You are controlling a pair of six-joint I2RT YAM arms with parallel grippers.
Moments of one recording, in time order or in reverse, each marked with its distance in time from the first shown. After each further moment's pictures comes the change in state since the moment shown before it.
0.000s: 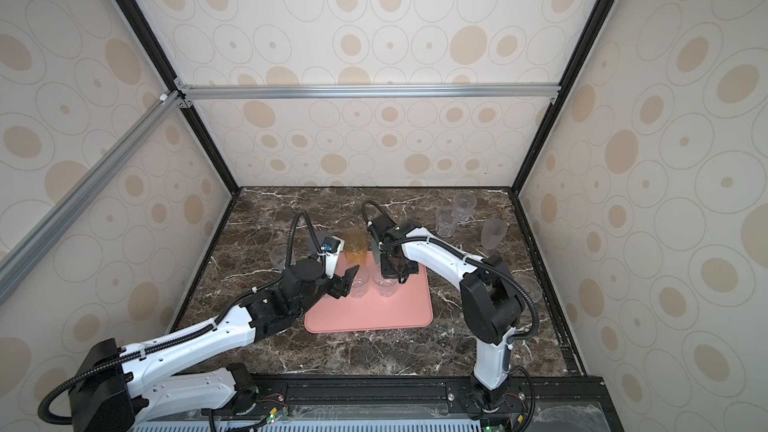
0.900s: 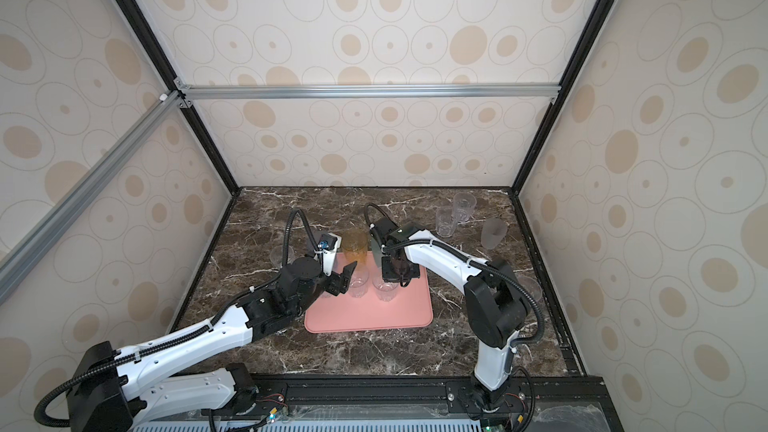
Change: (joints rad) left arm 0.000 -0.015 0.018 -0.012 -0.034 0.015; right arm 0.000 -0.029 -0.037 -0.002 -0.047 0.008
